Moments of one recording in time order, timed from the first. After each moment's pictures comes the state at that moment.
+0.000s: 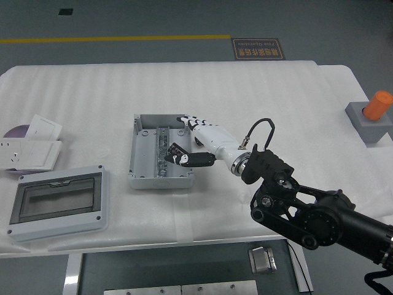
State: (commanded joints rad) left arm 0.12 0.28 -0.44 -0.28 0.56 0.03 0.05; right arm 0.62 -0.21 0.52 1.28 -1.79 -0.22 -0.26
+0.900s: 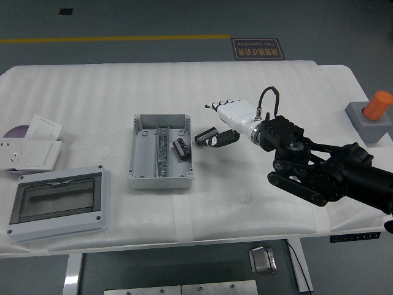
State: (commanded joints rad) left arm 0.11 0.28 -0.43 -0.27 0.55 0.03 0.05; right arm 0.94 -0.26 0.18 0.99 -1.76 -0.17 -0.24
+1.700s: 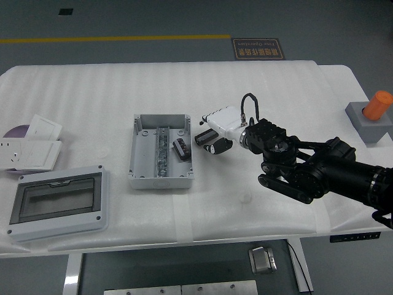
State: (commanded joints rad) left arm 0.10 0.29 -0.41 -0.27 0.55 0.03 0.05; right arm 1.01 -0.16 0.04 0.83 -1.75 -0.15 -0.18
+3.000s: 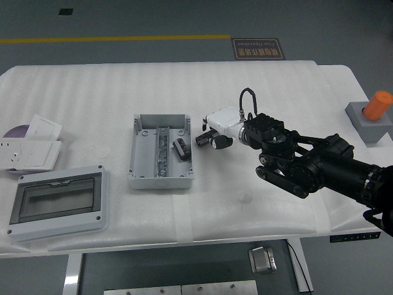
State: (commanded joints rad) left arm 0.12 0.28 -0.41 -0.27 0.55 0.04 0.04; right arm 1.01 -0.14 0.10 0.78 -1.74 -0.07 -0.14
